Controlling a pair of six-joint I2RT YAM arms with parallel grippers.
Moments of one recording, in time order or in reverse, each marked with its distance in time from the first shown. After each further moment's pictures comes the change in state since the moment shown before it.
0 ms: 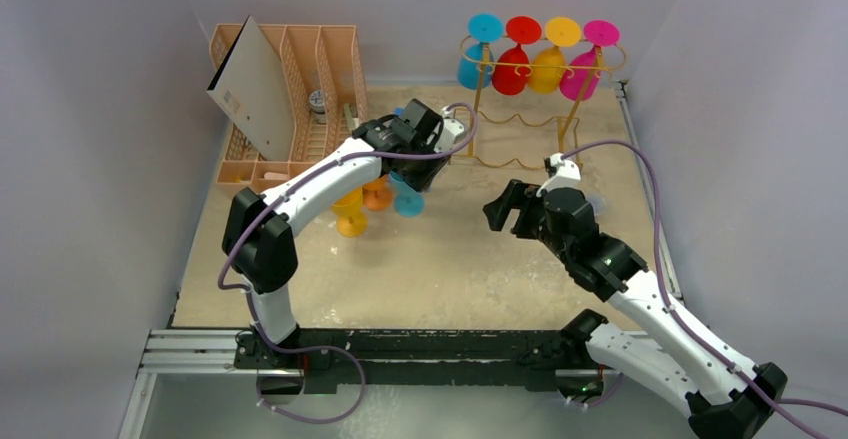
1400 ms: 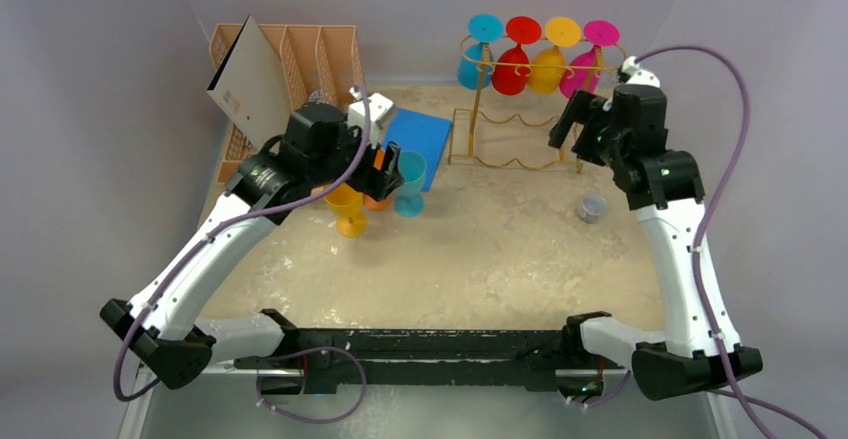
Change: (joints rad) left arm 0.063 -0.587 -0.203 0.051 0.113 -0.134; right arm -0.477 0.376 0.723 -0.469 -0.095 -0.227
